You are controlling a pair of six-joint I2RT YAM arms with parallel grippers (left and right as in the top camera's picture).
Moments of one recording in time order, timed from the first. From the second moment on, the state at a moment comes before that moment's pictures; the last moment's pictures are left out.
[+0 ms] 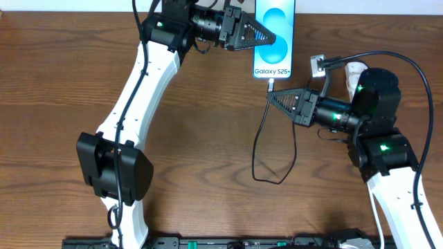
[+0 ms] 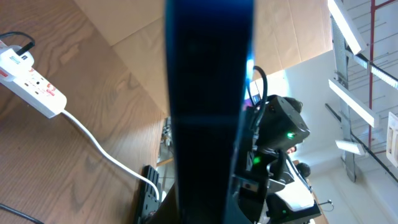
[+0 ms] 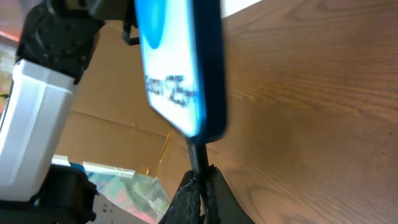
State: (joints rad) left arm -0.32 2.01 2.01 -0.40 1.48 -0.67; right arm 0.16 1.15 1.01 -0.27 -0.93 0.69
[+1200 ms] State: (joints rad) left arm -0.32 2.01 2.01 -0.40 1.46 -0.66; right arm 0.16 1.16 1.01 -0.25 -0.97 0.70
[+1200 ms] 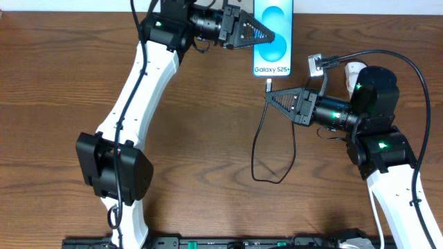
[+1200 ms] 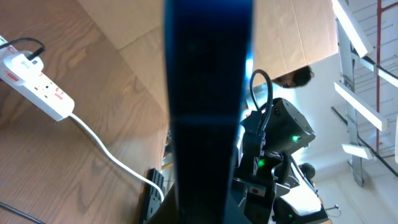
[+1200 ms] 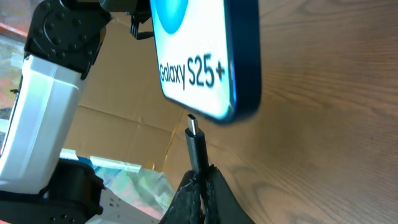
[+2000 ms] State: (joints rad) left arm -0.30 2.01 2.01 -0.40 1.46 -0.66; right arm 0.16 1.16 1.01 -0.25 -0.97 0.70
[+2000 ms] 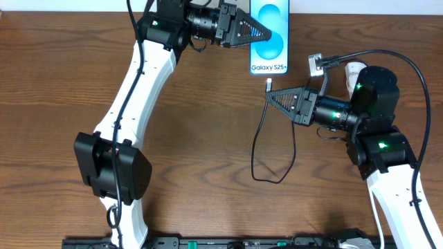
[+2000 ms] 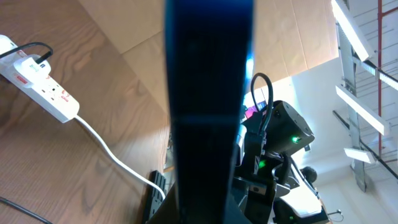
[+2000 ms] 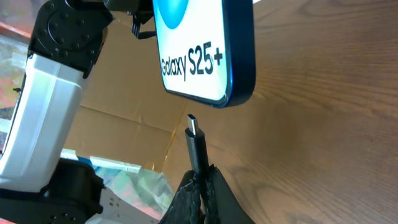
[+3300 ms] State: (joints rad) left arm -0.30 2.01 2.01 -0.40 1.47 -0.66; right arm 0.16 1.16 1.01 -0.23 -0.95 0.72
